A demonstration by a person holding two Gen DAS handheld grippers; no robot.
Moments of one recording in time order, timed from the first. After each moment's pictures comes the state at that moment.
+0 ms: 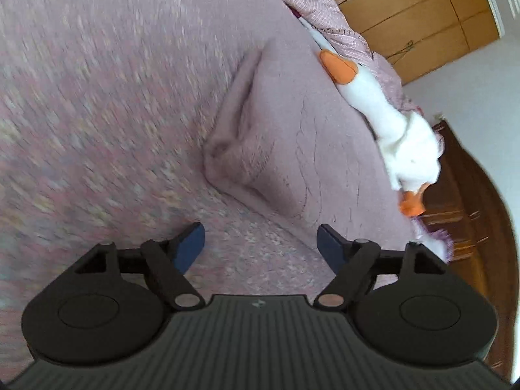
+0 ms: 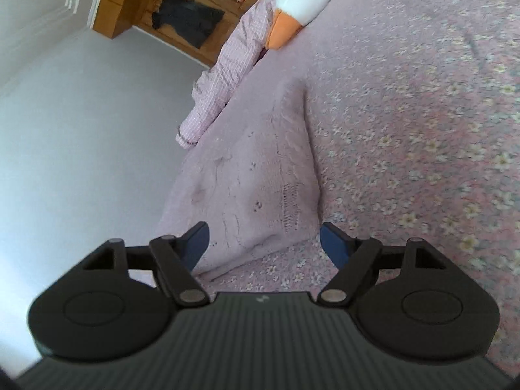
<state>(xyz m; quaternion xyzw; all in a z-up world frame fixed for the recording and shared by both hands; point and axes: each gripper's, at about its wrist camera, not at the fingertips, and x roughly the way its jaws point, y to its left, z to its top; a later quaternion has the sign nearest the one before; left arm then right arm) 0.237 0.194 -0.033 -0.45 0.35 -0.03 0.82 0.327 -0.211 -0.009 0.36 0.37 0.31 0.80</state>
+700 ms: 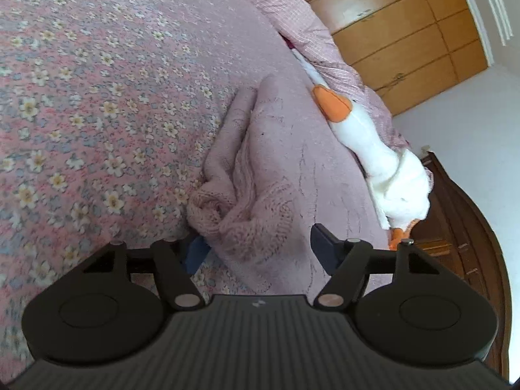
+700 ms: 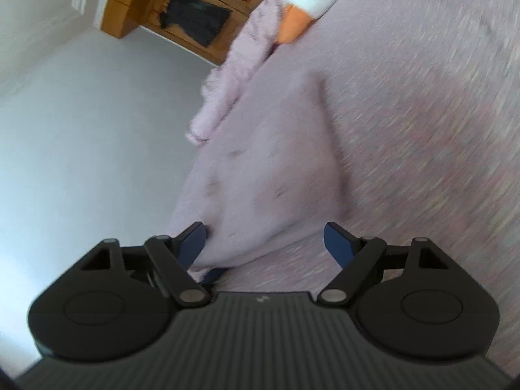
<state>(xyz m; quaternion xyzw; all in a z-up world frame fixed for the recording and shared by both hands) 0.287 0.206 -0.042 -0.46 0.29 -0.02 0.84 0.313 -0.190 -0.013 0.39 0.36 0.34 0.78</state>
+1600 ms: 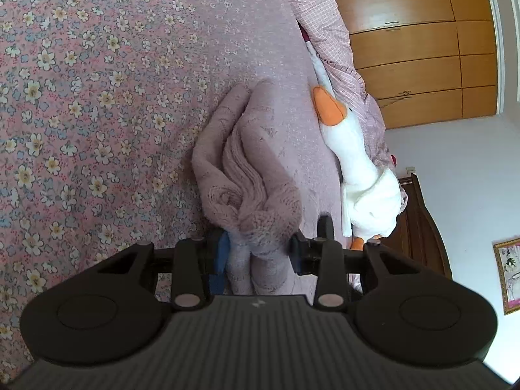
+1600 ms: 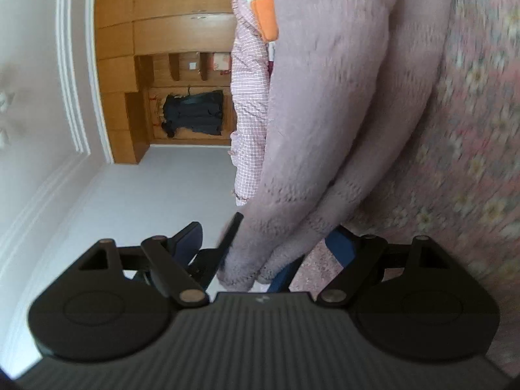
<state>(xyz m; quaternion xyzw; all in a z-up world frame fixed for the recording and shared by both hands) 0.284 0.240 -0.021 -0.57 0.31 -0.04 0.75 0.306 -0.016 -0.071 0.65 0.27 0.25 0.67</state>
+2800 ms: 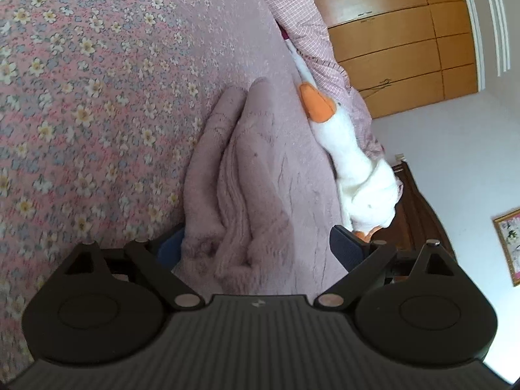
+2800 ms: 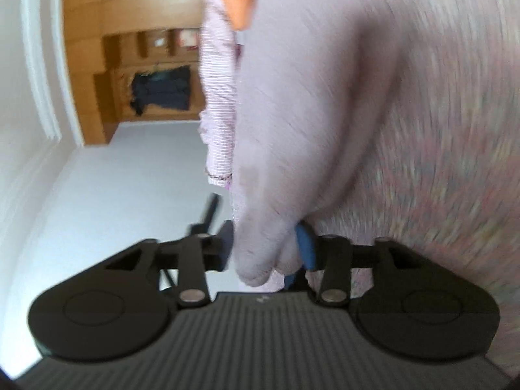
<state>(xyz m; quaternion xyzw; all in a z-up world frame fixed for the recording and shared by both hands) 0.290 0.230 -0.043 -0.54 0.29 -0.07 0.79 0.302 -0.065 -0.046 0.61 0.34 0.25 0.67</state>
